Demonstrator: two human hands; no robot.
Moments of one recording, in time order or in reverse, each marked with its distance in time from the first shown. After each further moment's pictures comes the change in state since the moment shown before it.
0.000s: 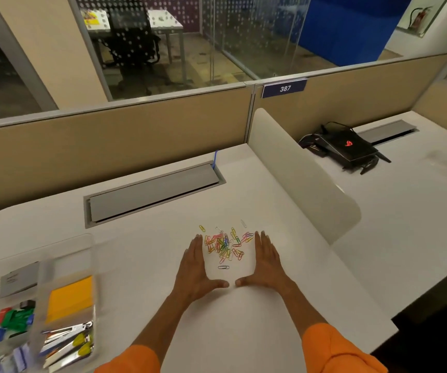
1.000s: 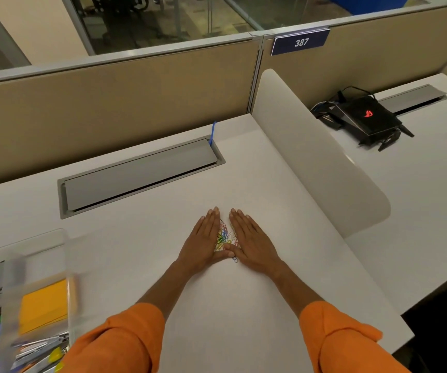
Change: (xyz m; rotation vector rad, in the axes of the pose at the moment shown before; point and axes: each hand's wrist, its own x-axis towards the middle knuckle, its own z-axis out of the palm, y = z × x) left_hand 0.096 -0.013 0.026 0.333 -0.109 0.367; right_hand 0.073 -0.003 0.014 -0.294 0.139 -0.382
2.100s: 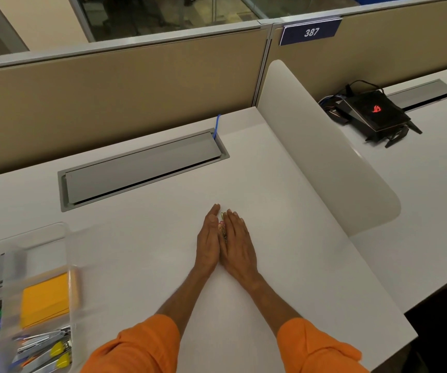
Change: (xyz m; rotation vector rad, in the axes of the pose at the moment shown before) left_hand 0.000 0.042 0.008 -1.302 0.441 -0.435; right_hand 0.011 -0.066 0.037 0.271 0.353 0.297
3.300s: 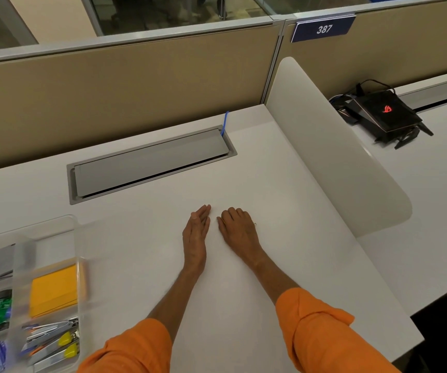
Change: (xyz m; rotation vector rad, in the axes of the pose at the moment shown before) left_hand -0.002 0.007 -0.034 -0.320 0.167 -0.027; right_hand 0.045 0.006 0.005 -0.275 0.108 -0.316
